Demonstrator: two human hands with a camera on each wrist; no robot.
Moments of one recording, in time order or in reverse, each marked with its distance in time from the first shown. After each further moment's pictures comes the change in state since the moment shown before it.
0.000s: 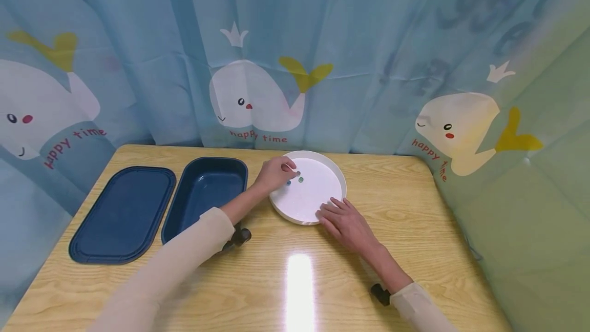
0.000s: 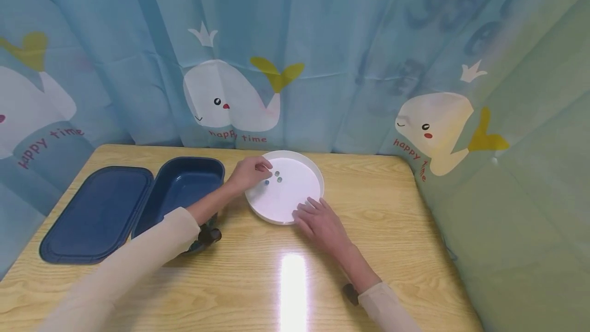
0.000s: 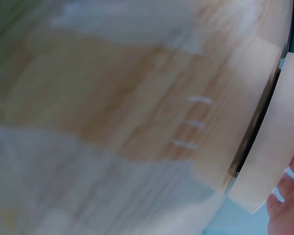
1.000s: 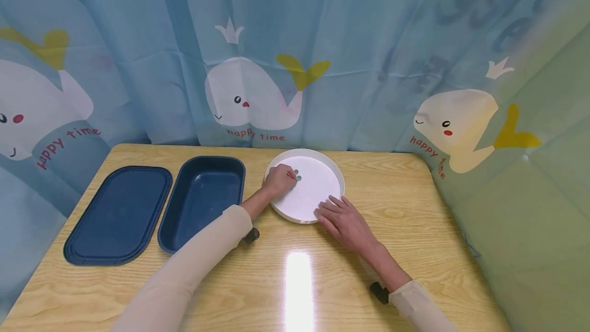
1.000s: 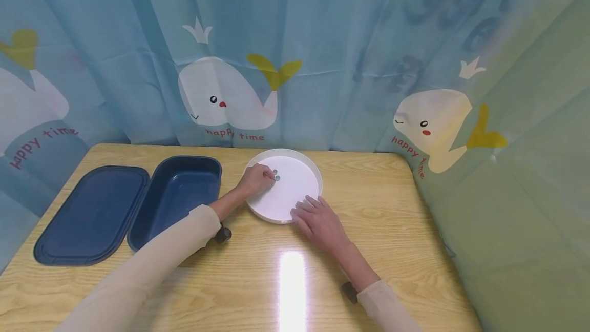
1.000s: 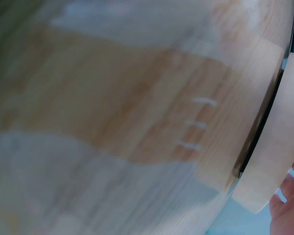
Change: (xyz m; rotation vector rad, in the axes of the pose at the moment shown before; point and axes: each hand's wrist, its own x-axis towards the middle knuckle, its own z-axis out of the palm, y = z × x) left_hand 0.019 -0.020 0.037 0.131 -0.019 -0.061; right_hand -0.001 0.002 0.002 -0.004 0.005 0.006
